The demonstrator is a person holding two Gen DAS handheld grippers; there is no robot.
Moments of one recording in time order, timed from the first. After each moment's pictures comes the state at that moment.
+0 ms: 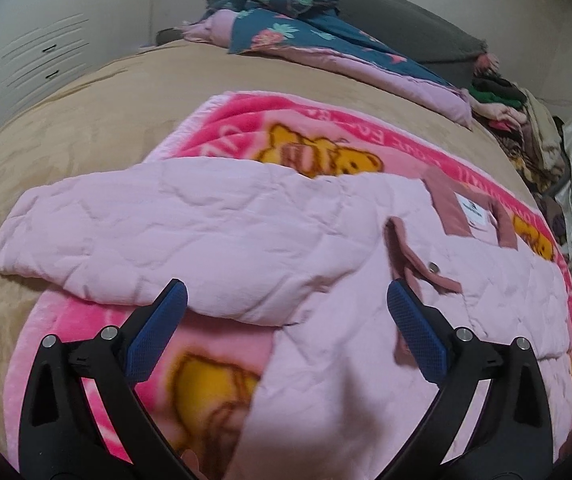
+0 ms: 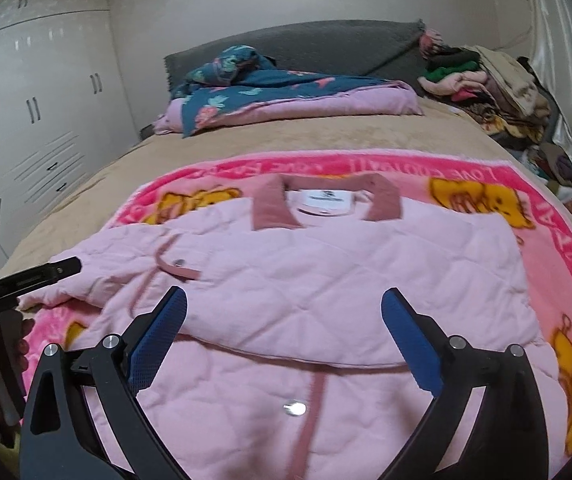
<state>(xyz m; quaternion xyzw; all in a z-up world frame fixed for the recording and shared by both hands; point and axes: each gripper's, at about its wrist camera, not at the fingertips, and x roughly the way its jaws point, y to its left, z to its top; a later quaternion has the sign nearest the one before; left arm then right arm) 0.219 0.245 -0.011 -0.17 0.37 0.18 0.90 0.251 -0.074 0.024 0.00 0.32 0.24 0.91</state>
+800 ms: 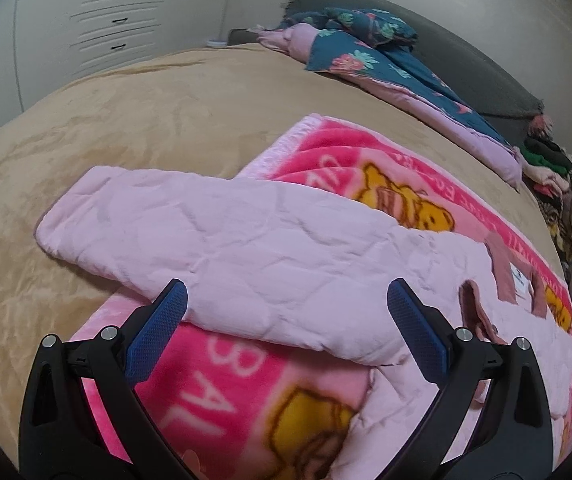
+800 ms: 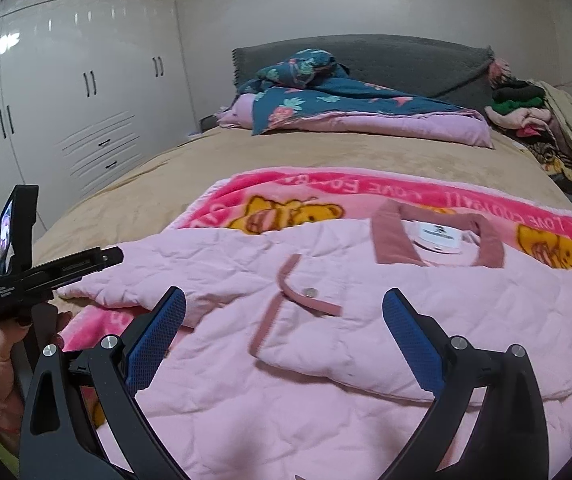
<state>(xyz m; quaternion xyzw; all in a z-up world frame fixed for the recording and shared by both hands) 0.180 0.330 -0.008 -0.24 0.33 0.27 0.87 0.230 0.048 0.043 -0.04 0.30 0.34 0.89</state>
